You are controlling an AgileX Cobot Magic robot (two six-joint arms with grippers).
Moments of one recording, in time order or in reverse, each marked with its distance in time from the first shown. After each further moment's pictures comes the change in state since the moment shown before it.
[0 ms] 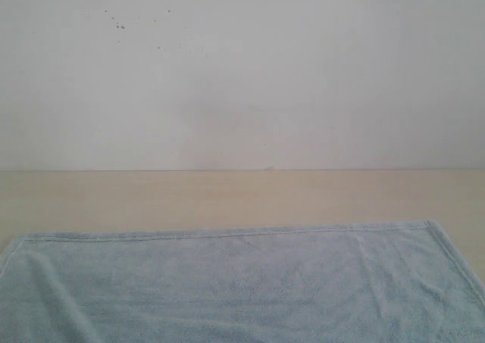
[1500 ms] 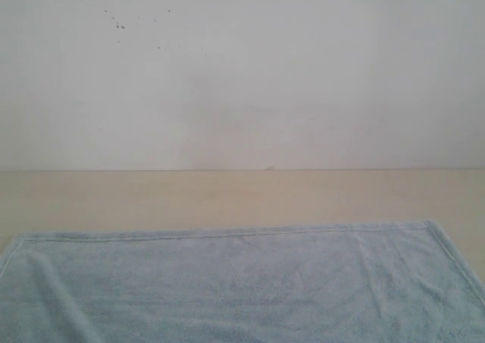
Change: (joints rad) left arm 0.042 0.000 0.000 -0.002 0.008 0.000; right arm 0.000 -0.081 0.000 0.163 0.085 -0.439
